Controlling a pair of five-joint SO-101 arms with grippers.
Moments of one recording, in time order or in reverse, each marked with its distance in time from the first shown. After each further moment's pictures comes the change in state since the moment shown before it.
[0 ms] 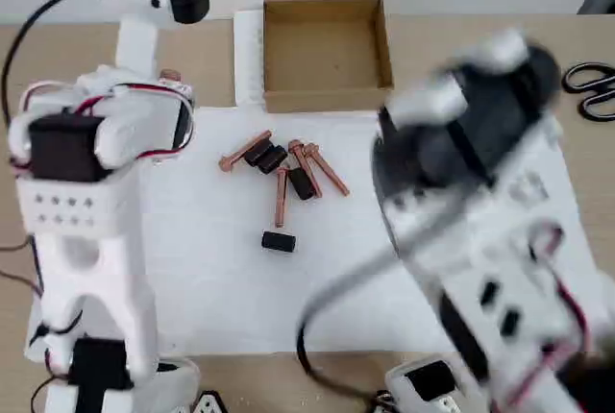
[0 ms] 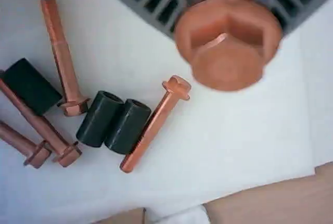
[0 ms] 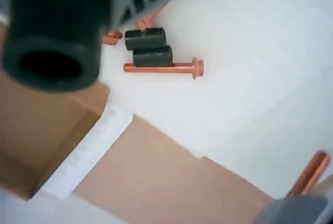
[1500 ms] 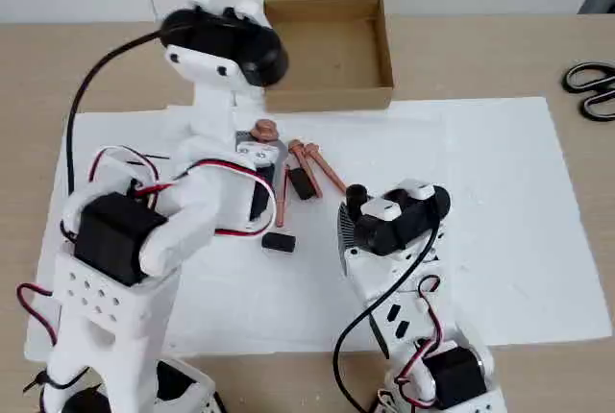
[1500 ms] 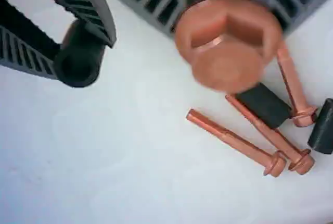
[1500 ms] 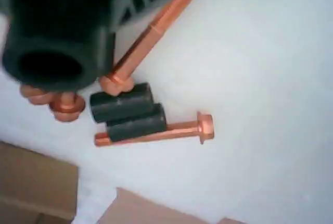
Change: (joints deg) left arm 24.0 -16.2 18.4 -6.7 20.4; right arm 0.3 -61.3 109.7 -52.0 -11.4
